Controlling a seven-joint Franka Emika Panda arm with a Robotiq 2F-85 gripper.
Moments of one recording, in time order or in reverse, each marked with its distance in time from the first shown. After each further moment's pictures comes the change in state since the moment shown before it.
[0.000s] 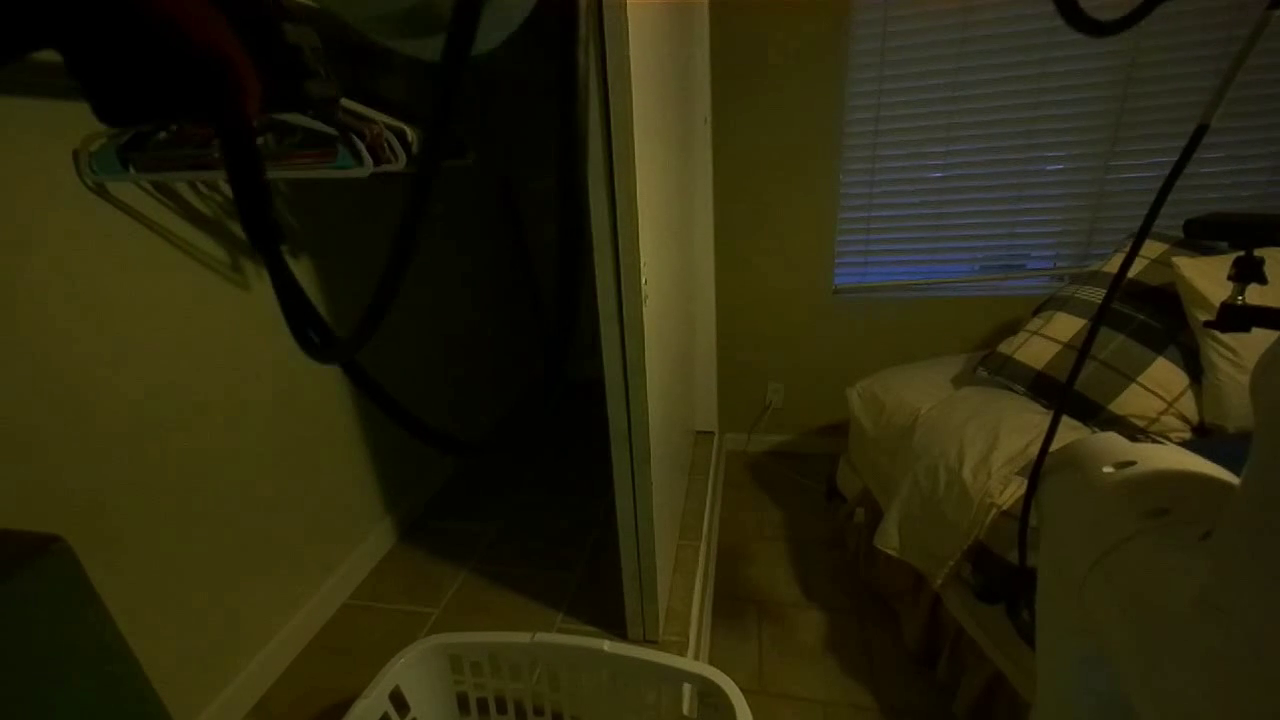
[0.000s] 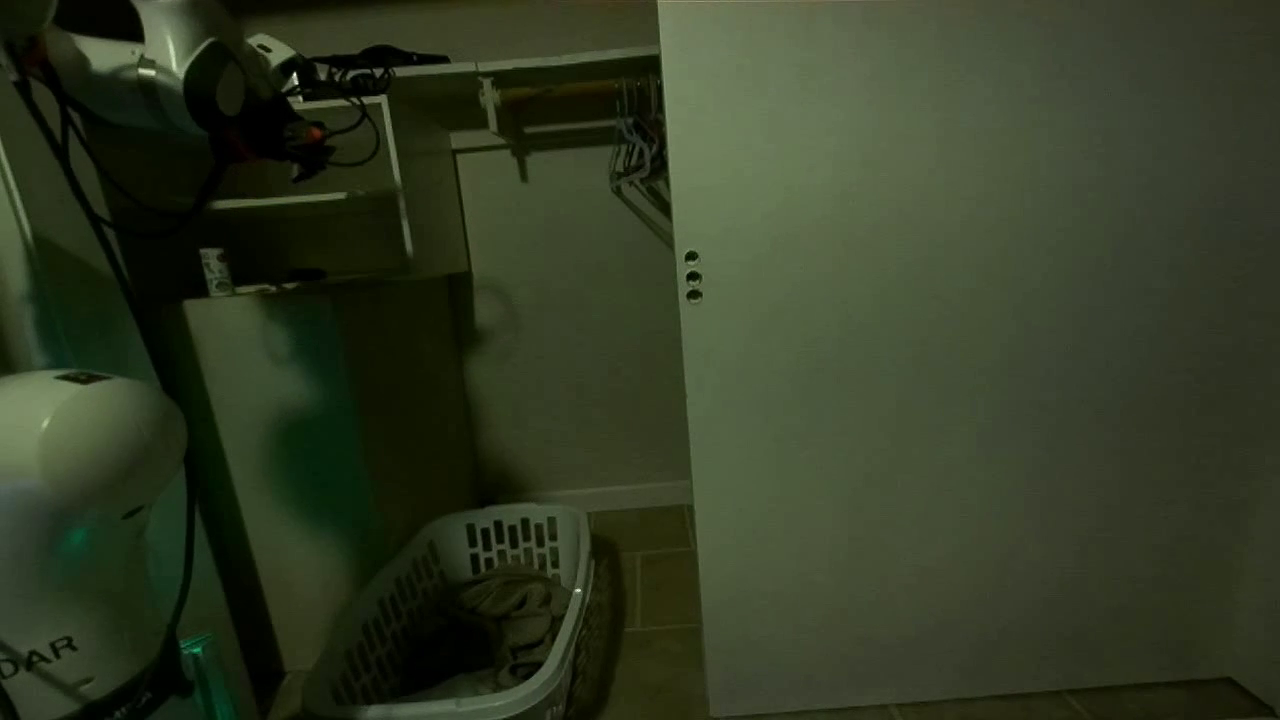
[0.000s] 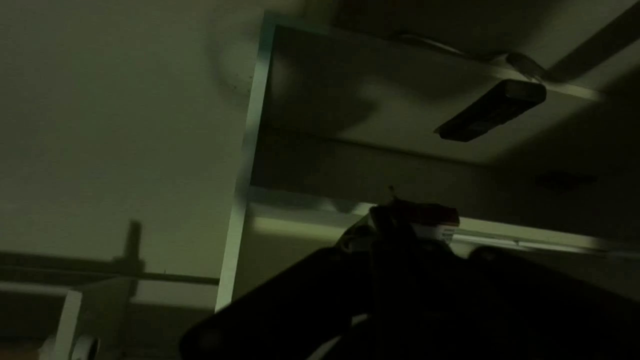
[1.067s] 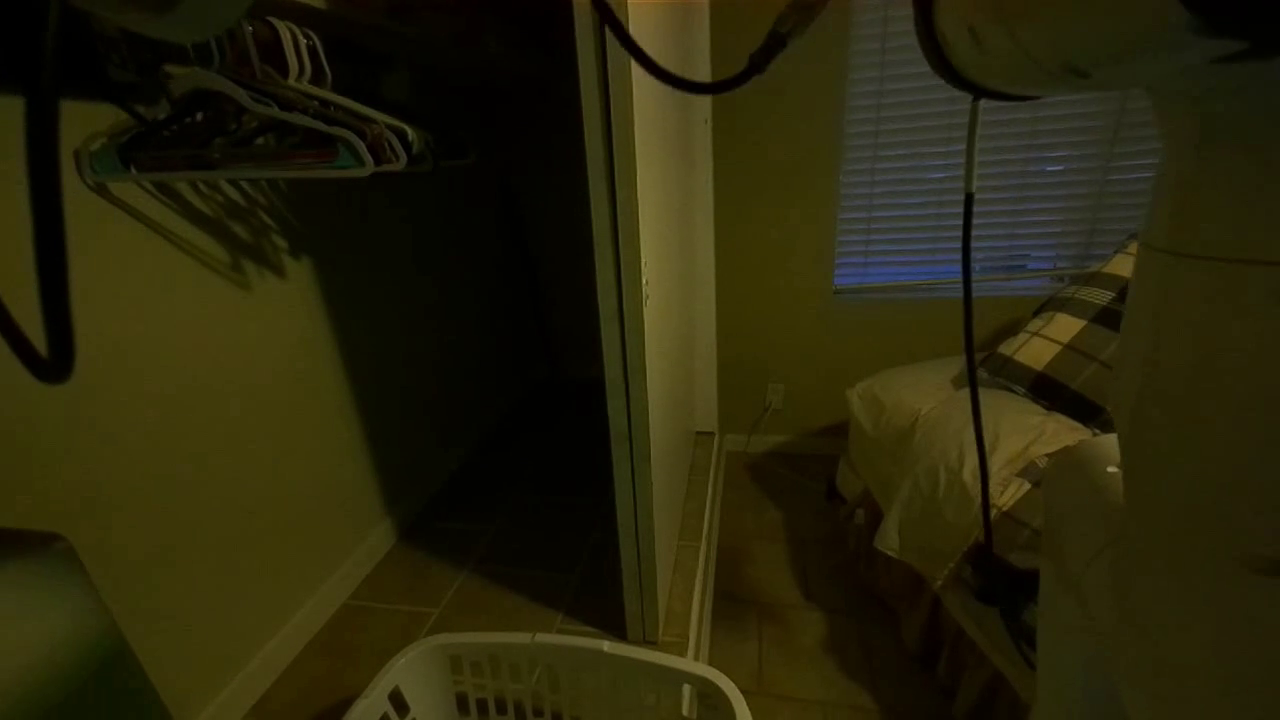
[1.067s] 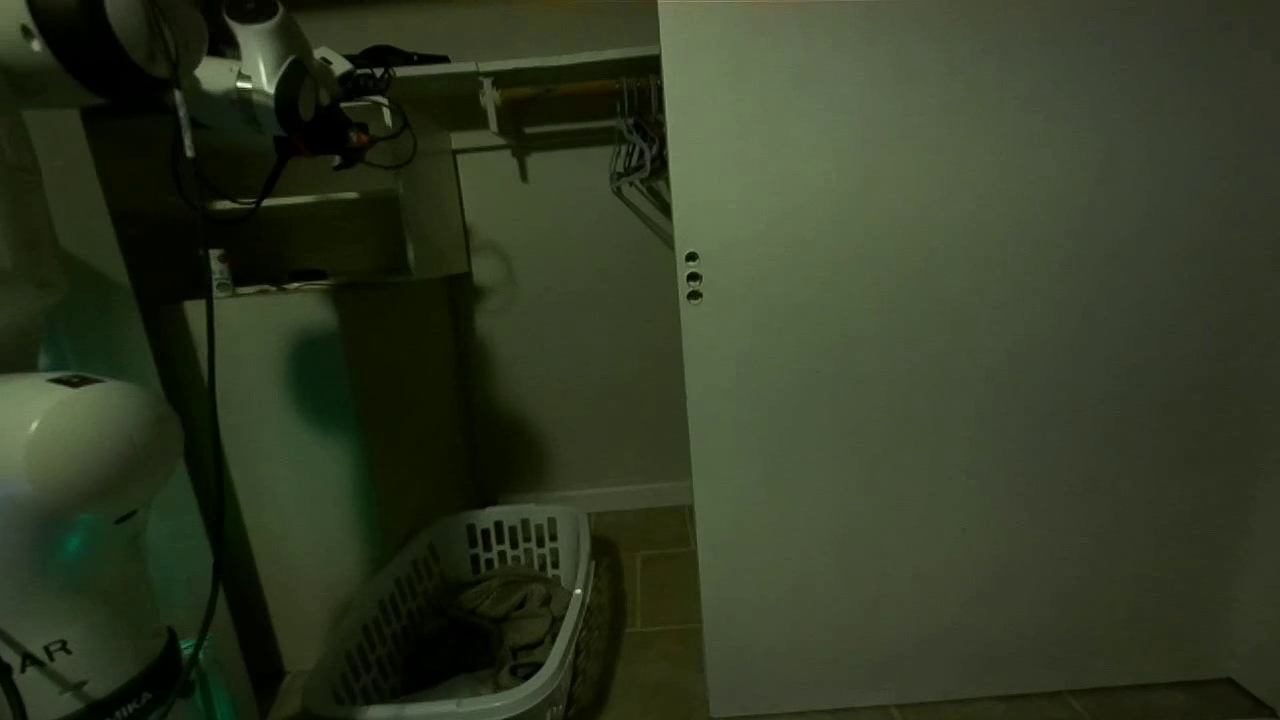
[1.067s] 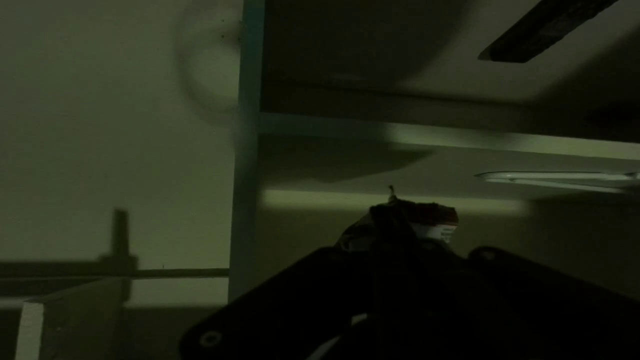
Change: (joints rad) arm -0.058 0.437 0.055 0.518 -0.114 -0.057 0.120
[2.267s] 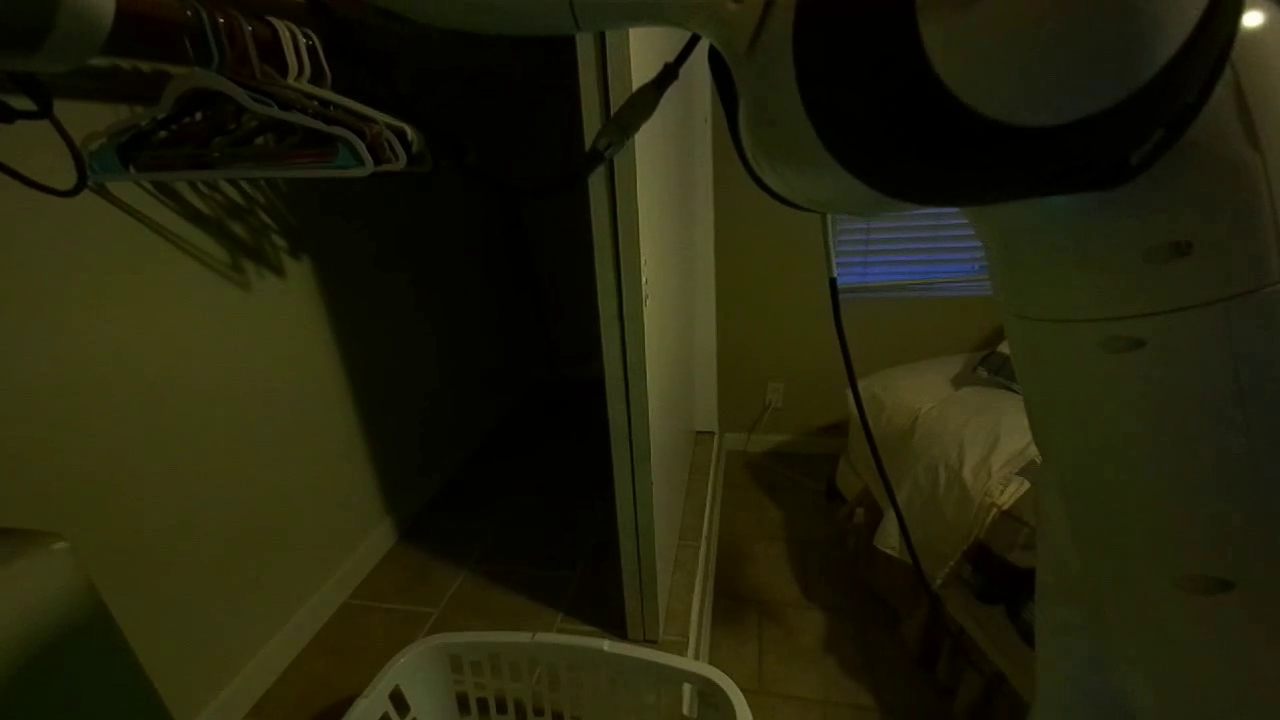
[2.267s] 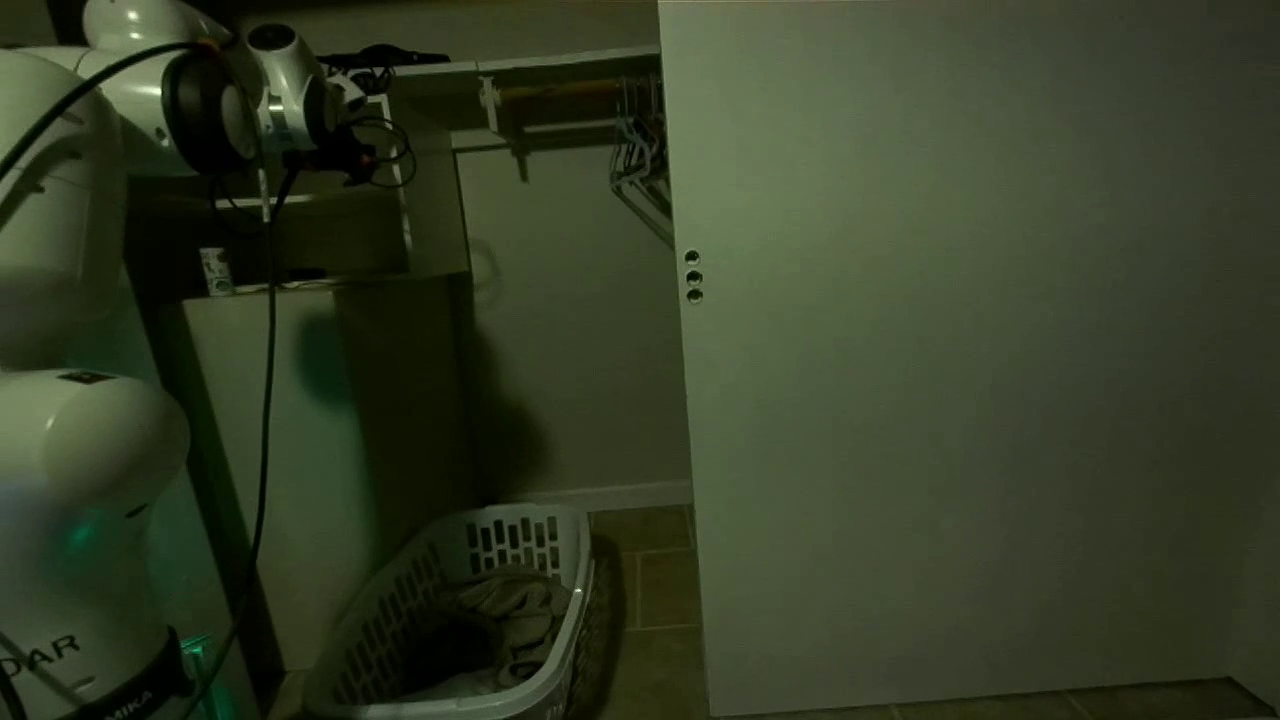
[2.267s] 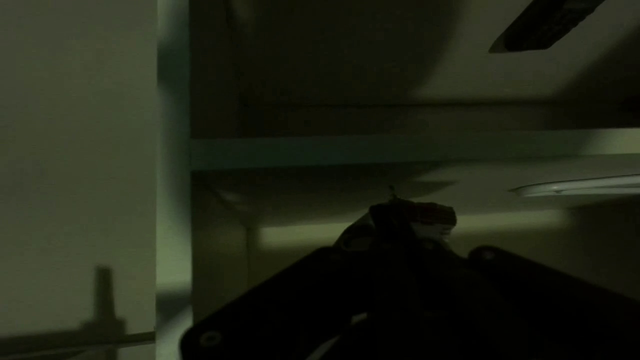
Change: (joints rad) arm 0.068 0.290 0.008 0.363 -0.260 -0.144 0.297
